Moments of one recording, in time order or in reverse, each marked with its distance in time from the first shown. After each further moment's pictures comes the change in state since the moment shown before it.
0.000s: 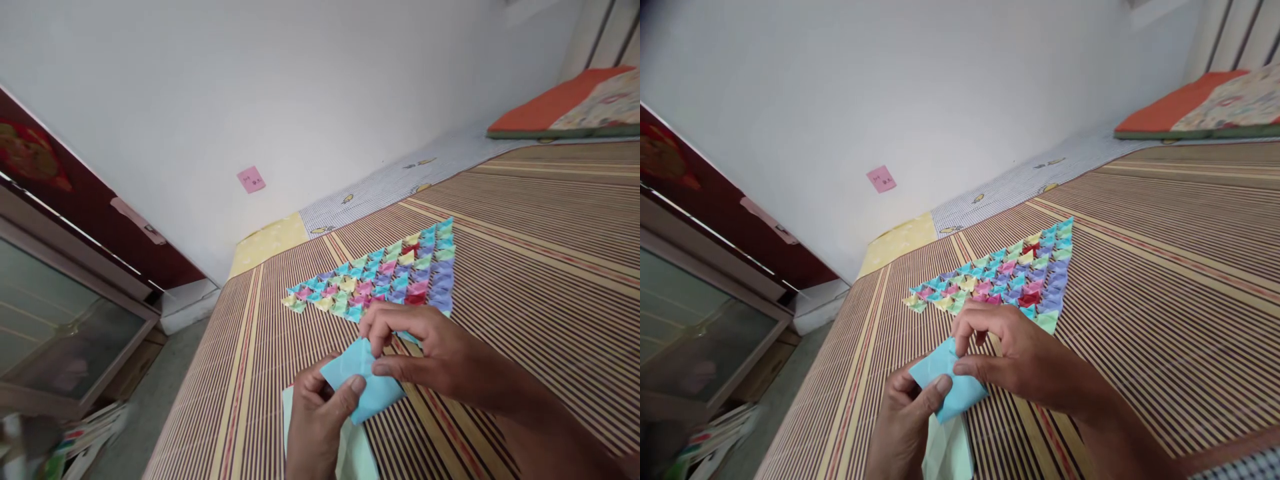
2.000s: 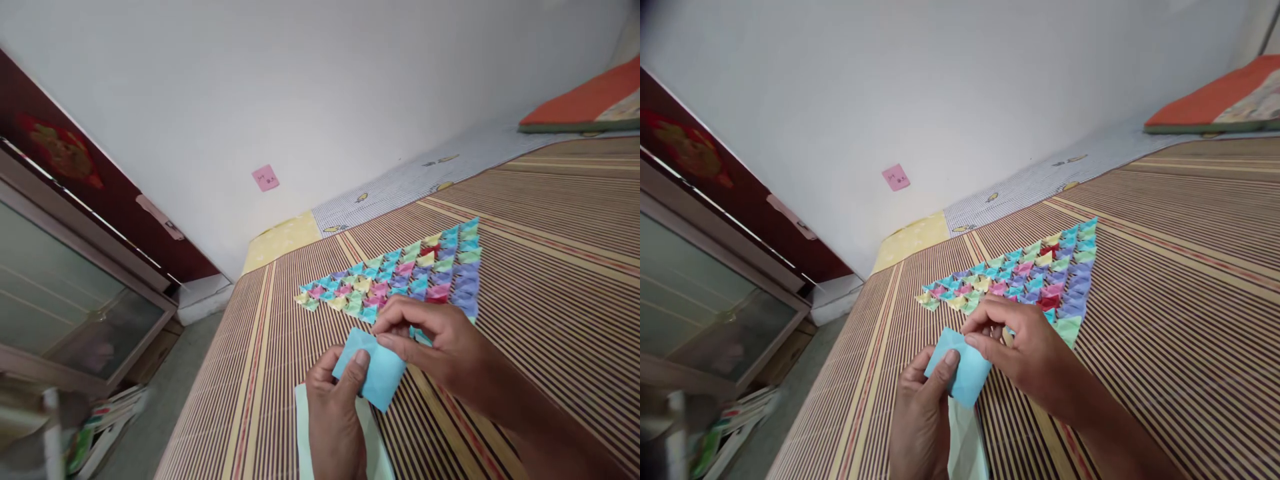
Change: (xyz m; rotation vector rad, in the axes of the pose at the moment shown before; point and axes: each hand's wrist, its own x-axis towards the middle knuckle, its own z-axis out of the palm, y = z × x) left_hand 0.002 0.000 0.017 -0.194 0.226 -0.021; right_hand 0.009 0.002 0.018 -0.027 0.188 0.031
